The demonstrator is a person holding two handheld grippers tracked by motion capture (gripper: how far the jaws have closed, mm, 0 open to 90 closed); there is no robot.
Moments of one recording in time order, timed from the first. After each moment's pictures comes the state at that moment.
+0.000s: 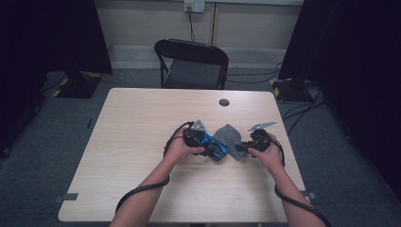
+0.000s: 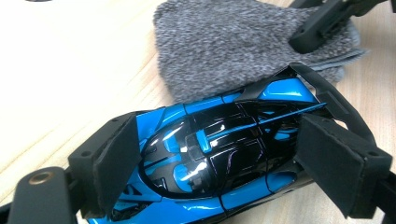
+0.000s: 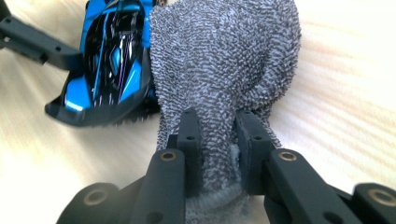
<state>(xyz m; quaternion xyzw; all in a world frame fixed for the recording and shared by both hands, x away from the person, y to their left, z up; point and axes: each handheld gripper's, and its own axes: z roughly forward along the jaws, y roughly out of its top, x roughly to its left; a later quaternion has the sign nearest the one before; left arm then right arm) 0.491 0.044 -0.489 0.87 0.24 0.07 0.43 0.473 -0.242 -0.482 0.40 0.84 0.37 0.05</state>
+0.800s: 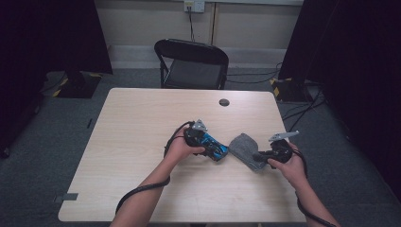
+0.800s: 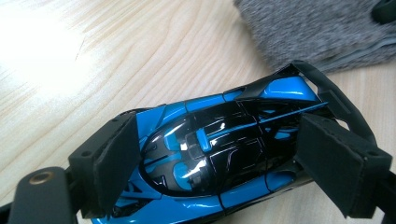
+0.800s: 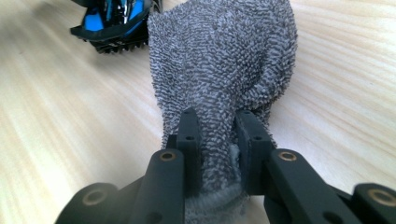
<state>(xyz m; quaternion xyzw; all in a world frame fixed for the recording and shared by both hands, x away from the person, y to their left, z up) 0.491 0.042 -0.486 0.87 0.25 0.07 0.41 0.430 -0.300 -0.471 0.40 0.84 0.36 0.04</state>
